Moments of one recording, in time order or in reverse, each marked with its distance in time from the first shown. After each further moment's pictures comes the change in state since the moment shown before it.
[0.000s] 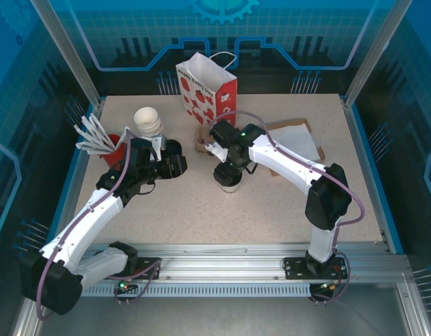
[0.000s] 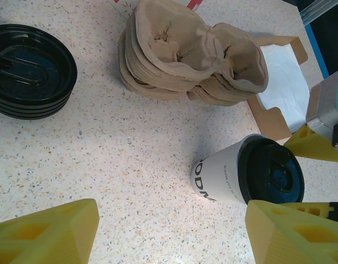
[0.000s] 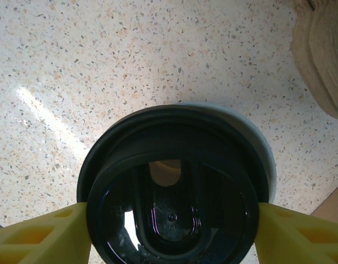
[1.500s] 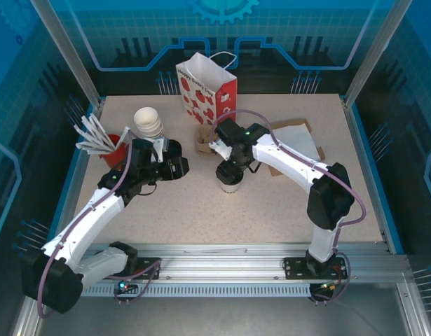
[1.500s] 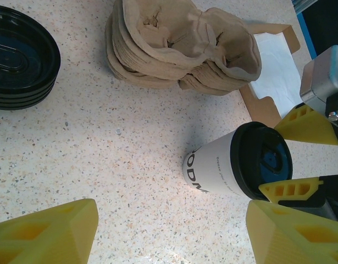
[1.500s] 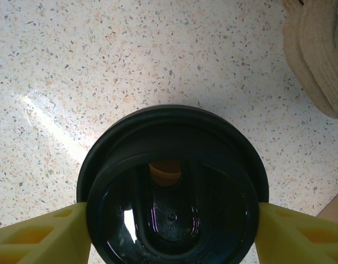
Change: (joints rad) left arm 0.000 0.012 -0.014 0.011 0.050 -0.004; right arm -0.039 -0.004 -0.040 0.047 -0.029 -0.008
